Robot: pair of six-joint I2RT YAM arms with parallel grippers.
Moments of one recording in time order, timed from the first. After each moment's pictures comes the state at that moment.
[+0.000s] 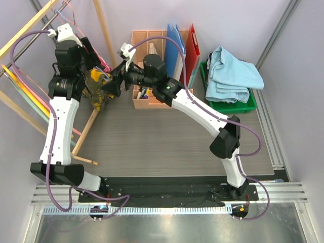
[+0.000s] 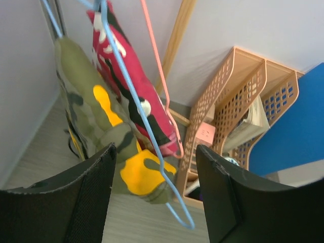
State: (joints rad) left arm -0.11 1.45 1.83 -0.56 -0.28 -0.26; right arm 0.86 2.06 2.16 -0.03 -0.46 0.14
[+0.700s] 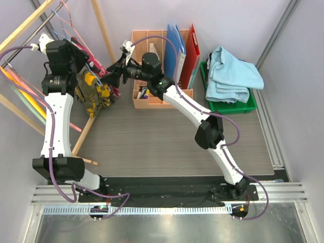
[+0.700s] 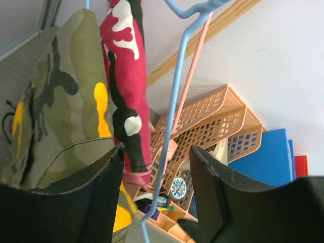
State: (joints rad) left arm 0.06 1.49 1.83 -0.60 -0.20 -0.74; right arm 0.78 2.39 2.46 0.13 -0.61 0.30
